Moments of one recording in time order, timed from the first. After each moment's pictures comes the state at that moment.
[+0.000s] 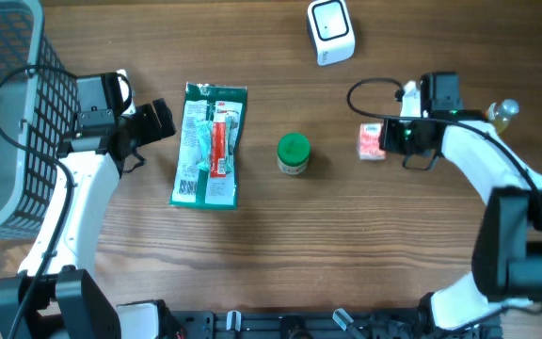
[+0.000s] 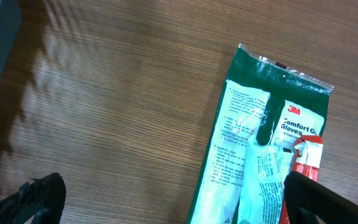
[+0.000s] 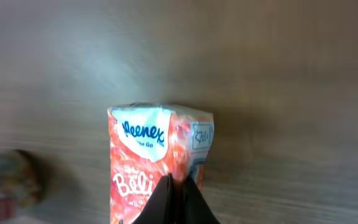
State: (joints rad) left arm 0.09 1.49 1.05 -0.52 0.03 -0.22; right arm 0.00 1.74 1.08 -0.53 -0.28 0.12
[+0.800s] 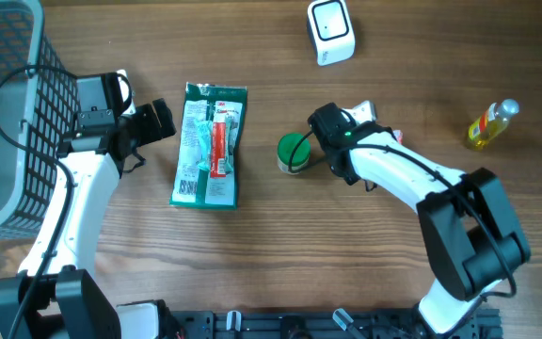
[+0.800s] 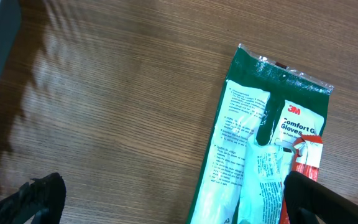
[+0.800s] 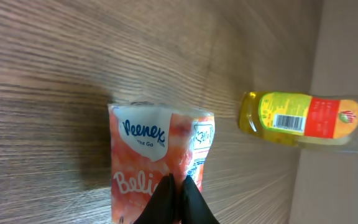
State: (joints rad) left arm 0.09 1.49 1.05 -0.52 0.03 -0.22; right arm 0.49 1.87 1.10 -0.74 0.85 0.16
